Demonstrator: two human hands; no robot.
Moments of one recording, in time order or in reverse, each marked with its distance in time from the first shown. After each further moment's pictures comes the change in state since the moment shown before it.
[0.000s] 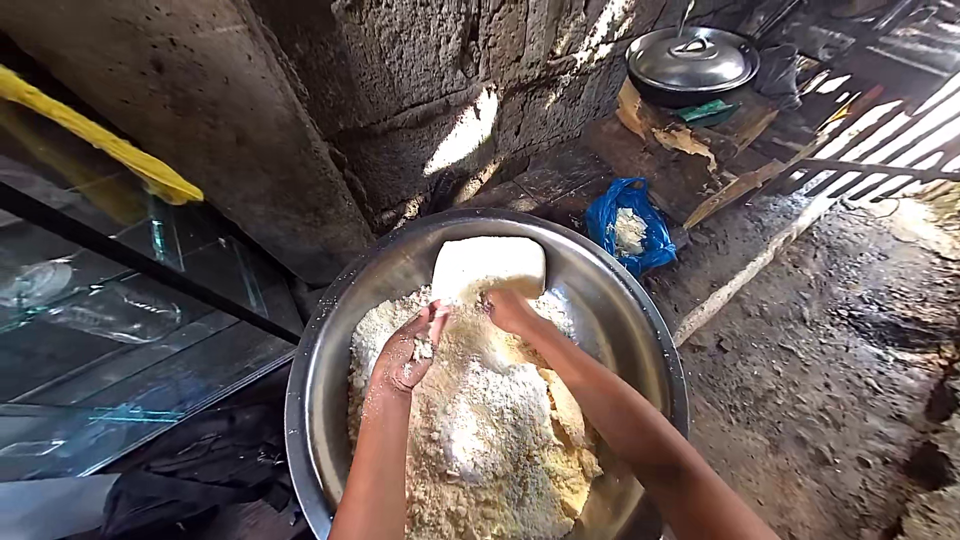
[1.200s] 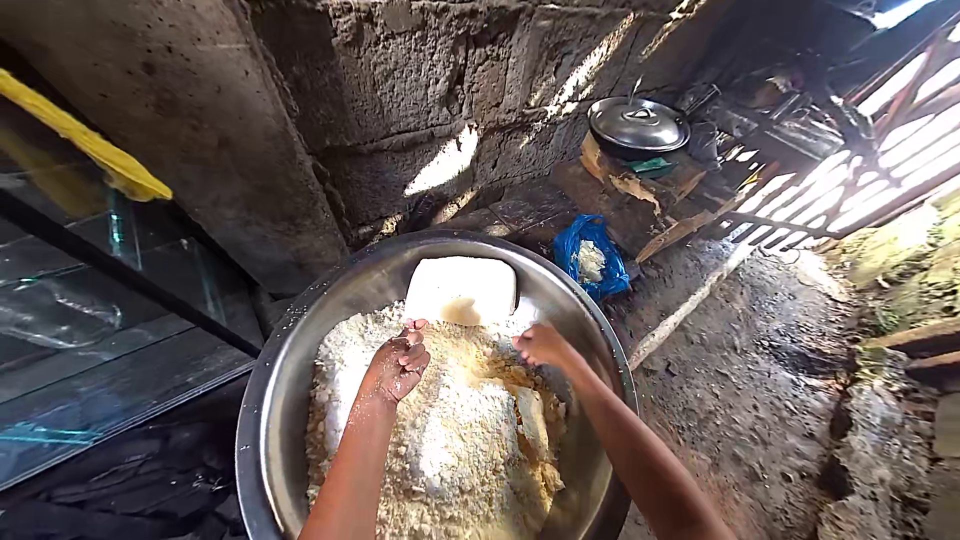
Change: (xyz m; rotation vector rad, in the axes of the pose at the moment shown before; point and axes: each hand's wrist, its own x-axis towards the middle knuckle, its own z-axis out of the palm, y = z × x) left_hand 0.018 -0.024 -0.008 -0.233 -0.199 -0.081; right_hand -0.072 0.093 -0.017 0.142 -0.051 0.465
